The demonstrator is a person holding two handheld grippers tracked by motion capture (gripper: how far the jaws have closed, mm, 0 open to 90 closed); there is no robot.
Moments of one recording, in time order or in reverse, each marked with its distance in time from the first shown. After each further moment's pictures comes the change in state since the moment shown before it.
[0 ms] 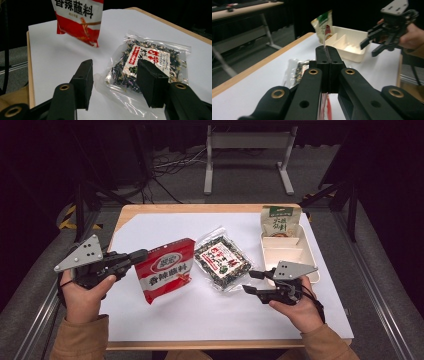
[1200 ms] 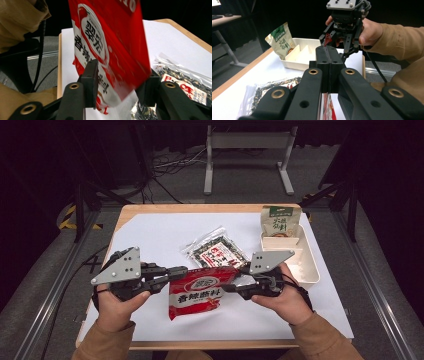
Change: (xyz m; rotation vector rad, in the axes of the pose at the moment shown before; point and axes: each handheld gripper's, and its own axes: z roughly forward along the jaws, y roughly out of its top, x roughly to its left) left arm -0.051 0.019 0.048 -0.043 -0.230 0.104; right arm 0.025 0.069 0.026 0.044 0.201 -0.131
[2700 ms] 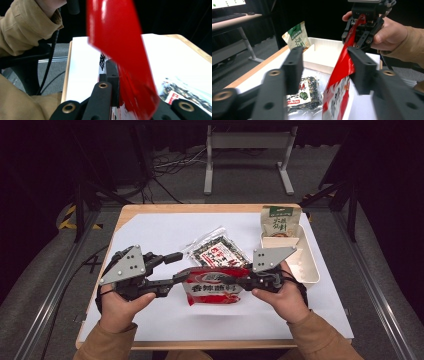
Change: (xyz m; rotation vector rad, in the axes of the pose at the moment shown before) left arm 0.002 -0.006 0.006 -0.012 0.149 -0.041; right arm -0.009 0.002 -0.002 -0.086 0.080 -0.064
